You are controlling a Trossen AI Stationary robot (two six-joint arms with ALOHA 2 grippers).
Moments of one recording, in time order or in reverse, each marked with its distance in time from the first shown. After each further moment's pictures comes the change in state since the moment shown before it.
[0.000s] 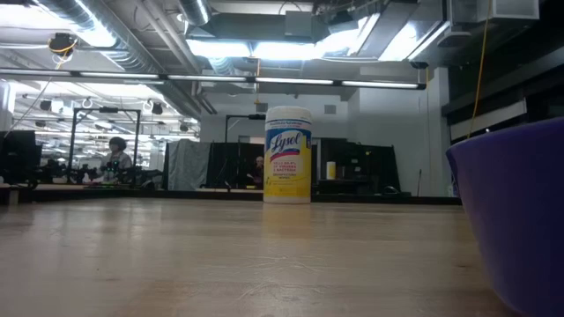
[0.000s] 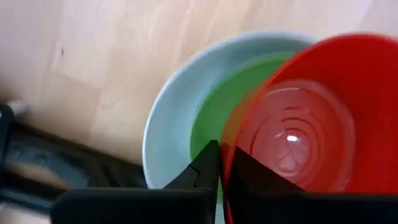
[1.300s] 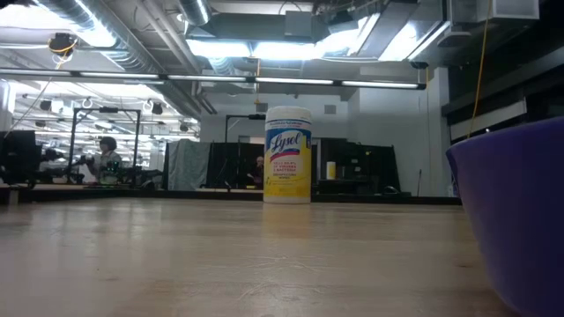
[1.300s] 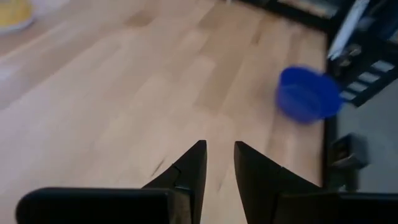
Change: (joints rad) left arm 0.167 -0.008 0.053 0.347 -0.819 0.313; right arm -0.018 0.169 0.000 -0.470 -0.472 0.562
